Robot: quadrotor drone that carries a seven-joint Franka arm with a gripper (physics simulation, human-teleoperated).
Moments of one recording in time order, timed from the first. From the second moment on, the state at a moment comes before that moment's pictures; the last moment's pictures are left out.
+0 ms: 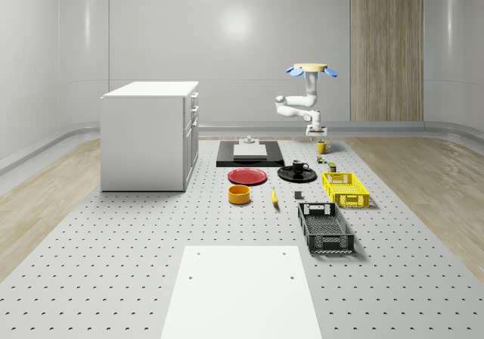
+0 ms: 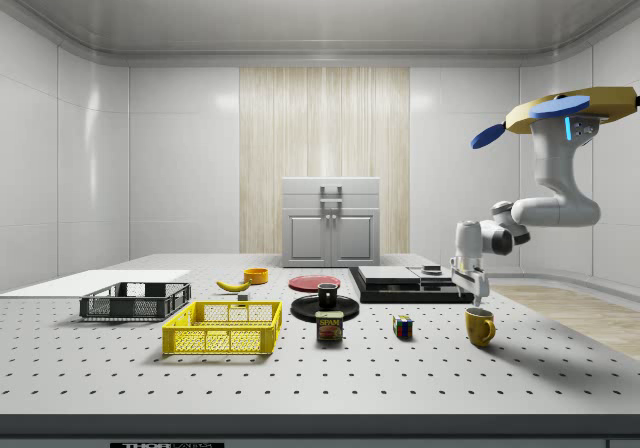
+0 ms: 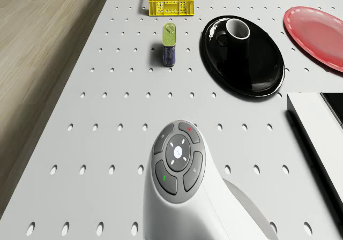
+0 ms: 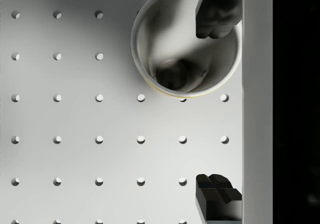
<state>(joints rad) -1.16 -1.49 1.16 -2.82 -1.99 1.62 1.65</state>
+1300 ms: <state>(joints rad) -1.21 -1.46 1.03 -2.78 -2.12 1.65 1.68</state>
